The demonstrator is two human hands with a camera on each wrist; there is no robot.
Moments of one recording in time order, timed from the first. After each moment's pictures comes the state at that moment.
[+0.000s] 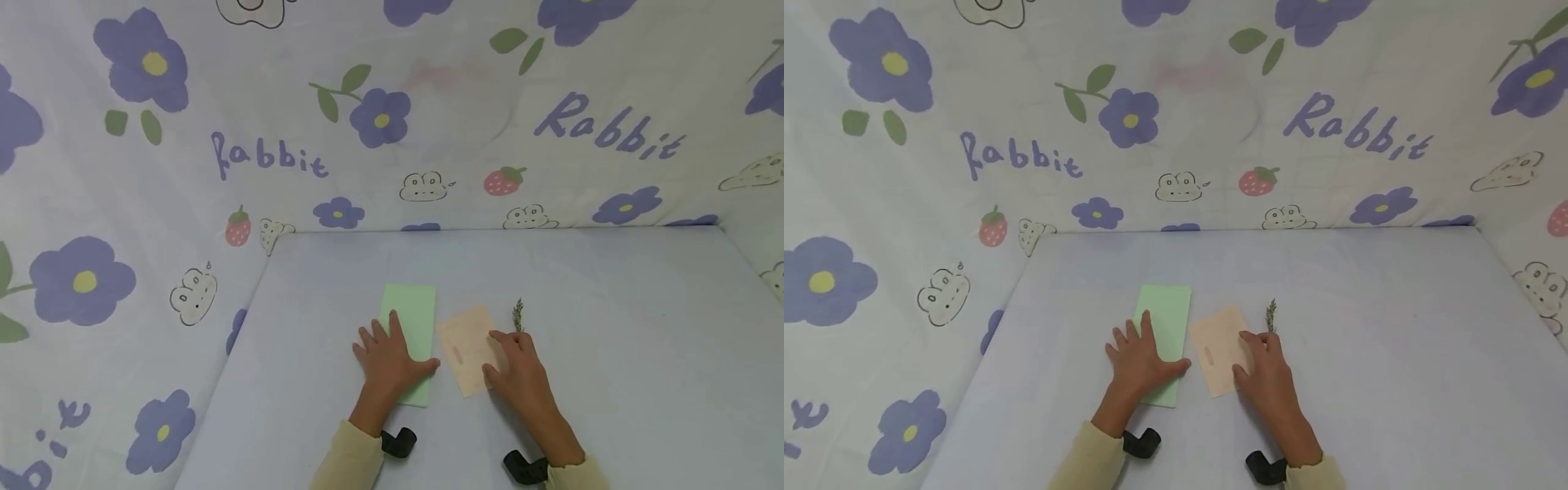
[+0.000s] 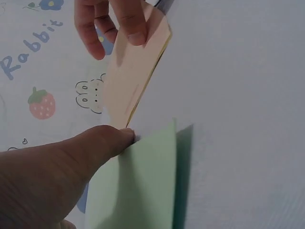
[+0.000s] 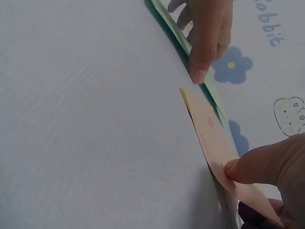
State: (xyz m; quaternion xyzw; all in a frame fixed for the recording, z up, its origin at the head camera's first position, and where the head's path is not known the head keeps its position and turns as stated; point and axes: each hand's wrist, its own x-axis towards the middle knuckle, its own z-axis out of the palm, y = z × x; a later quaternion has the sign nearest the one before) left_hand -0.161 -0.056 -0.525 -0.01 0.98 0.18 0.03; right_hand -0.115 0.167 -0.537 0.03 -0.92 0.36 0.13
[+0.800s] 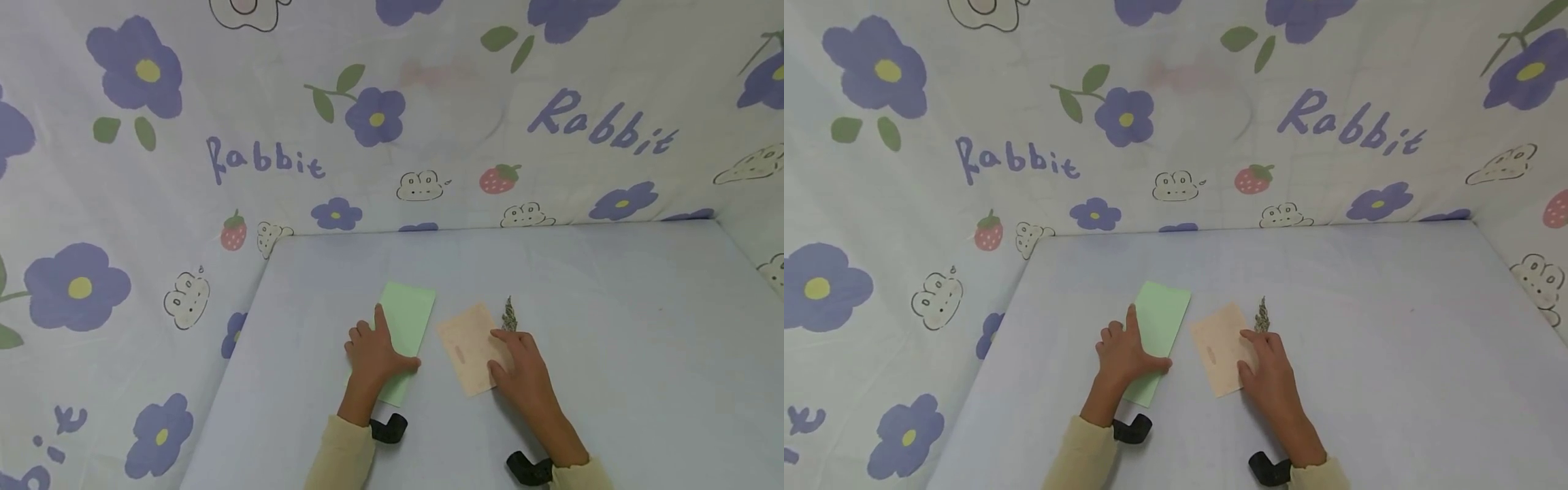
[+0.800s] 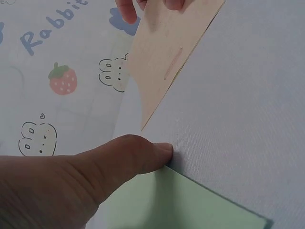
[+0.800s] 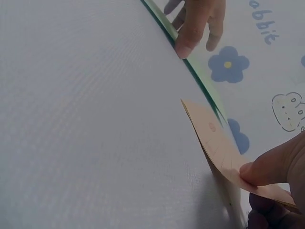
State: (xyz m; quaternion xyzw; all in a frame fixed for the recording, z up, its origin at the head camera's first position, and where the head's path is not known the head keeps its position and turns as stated) left_hand -0.176 -0.076 -0.517 -0.02 0.99 0.15 0.04; right_hand -0.109 0.172 -0.541 0.07 -0.90 0.39 0.19
